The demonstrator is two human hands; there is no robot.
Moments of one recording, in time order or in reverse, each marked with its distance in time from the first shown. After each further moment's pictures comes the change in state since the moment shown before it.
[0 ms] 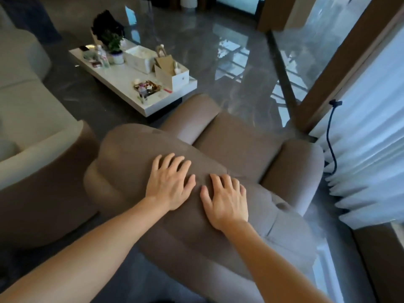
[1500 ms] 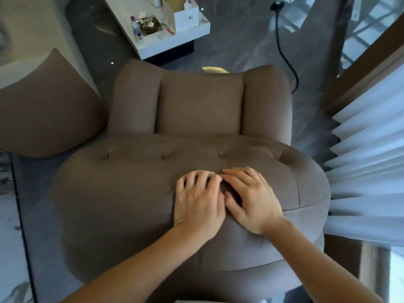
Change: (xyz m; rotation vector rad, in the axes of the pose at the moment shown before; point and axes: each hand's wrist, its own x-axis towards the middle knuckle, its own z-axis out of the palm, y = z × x) left_hand 0.097 0.494 0.037 -0.218 -0.020 -0.460; right_hand 0.070 0.462 -0.121 0.189 -0.218 -0.613
